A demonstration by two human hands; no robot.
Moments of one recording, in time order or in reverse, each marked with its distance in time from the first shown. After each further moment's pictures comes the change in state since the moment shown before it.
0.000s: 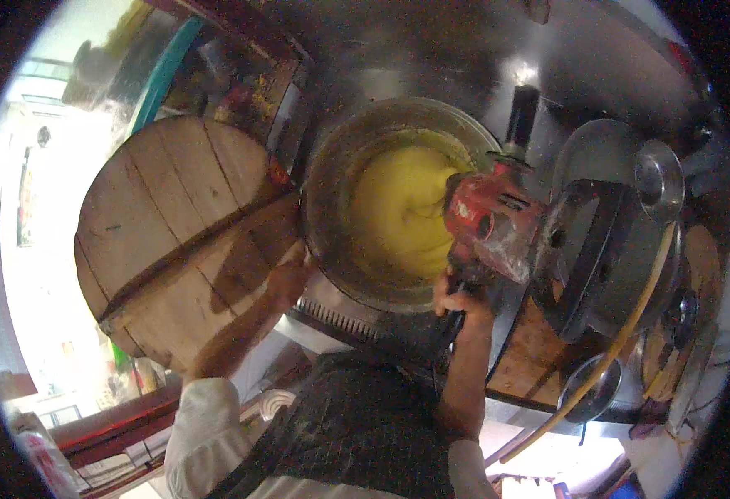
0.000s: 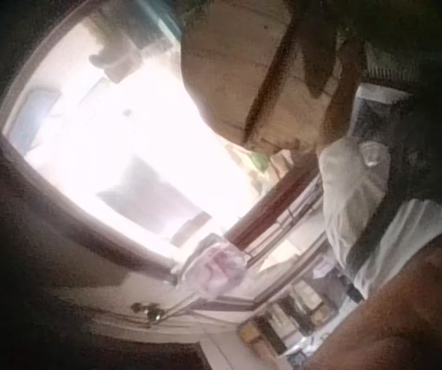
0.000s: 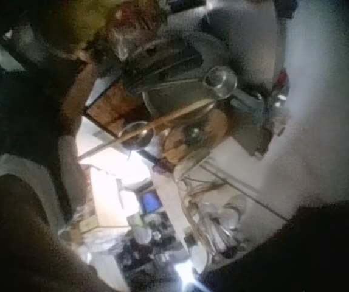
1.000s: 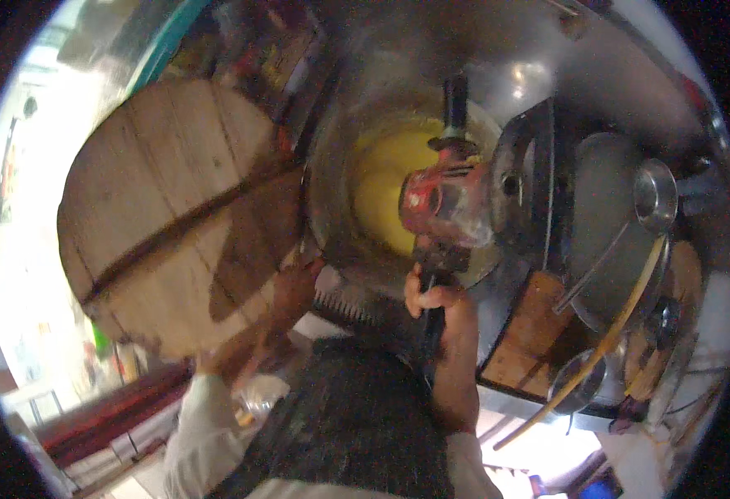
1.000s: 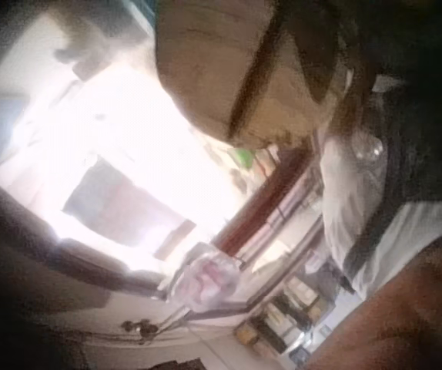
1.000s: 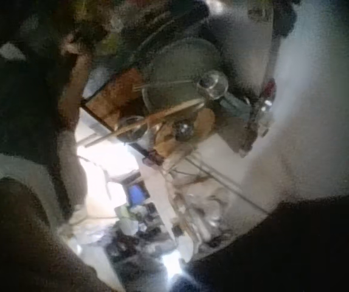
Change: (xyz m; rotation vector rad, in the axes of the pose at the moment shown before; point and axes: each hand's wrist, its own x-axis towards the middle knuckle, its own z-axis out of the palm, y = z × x) left_hand -0.035 0.027 0.051 0.100 0.180 -0.226; right_hand -0.014 0.026 0.073 -0.089 -0.066 0.201
